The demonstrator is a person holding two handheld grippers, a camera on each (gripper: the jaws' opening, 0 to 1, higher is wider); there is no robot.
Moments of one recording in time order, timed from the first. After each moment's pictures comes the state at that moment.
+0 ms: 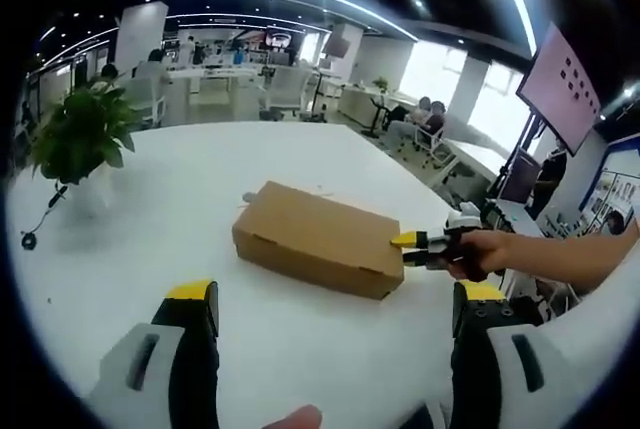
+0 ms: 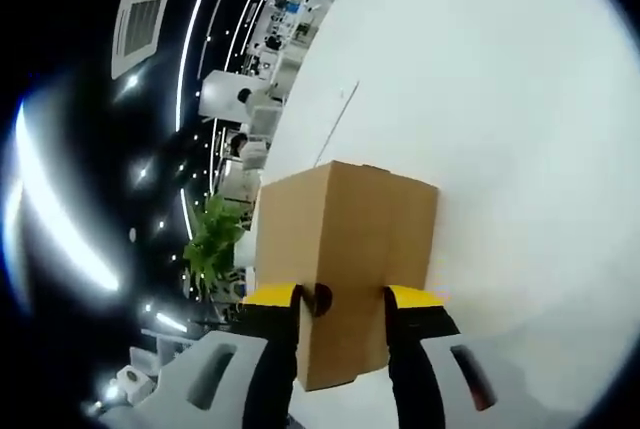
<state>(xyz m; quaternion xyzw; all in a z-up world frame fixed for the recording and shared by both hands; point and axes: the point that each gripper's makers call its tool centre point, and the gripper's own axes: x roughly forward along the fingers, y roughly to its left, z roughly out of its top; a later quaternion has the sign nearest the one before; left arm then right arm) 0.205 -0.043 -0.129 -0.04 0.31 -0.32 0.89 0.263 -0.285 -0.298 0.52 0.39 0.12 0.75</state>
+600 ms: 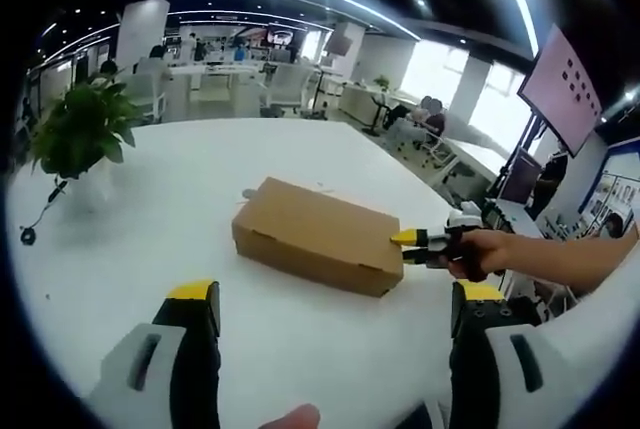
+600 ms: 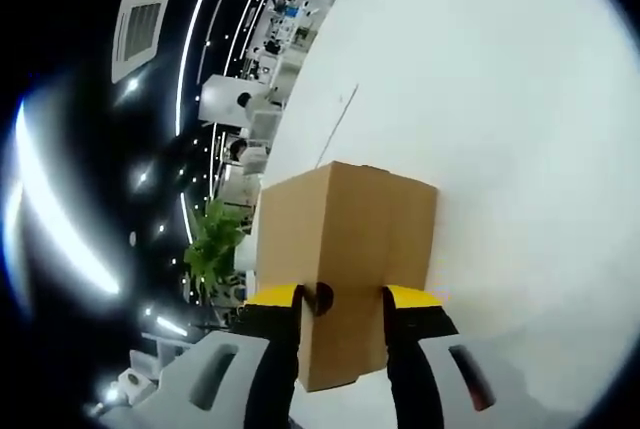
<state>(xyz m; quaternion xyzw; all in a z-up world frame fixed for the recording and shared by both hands) 0.203 -0.043 -0.134 -0.04 0.32 -0.32 0.89 0.266 -0.287 -0.302 0.53 0.38 0.11 0.75</state>
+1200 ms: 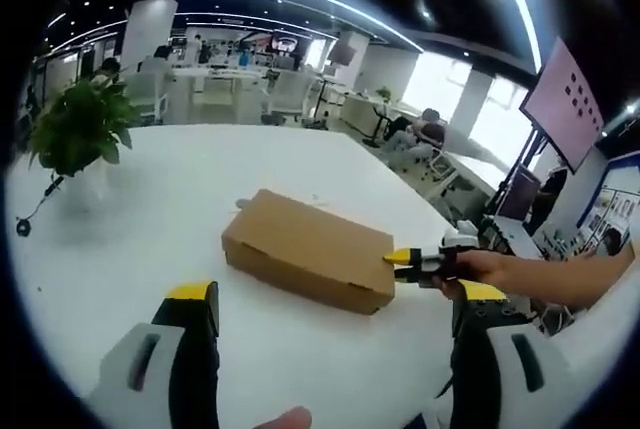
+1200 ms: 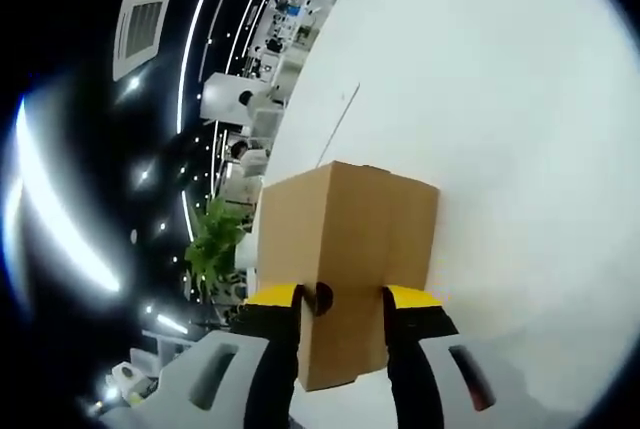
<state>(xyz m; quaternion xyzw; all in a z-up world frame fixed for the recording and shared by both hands) 0.213 -0.065 -0.123 -0.07 0.31 -0.31 0.90 0.267 -0.288 -0.303 0.52 0.38 0.12 0.75</state>
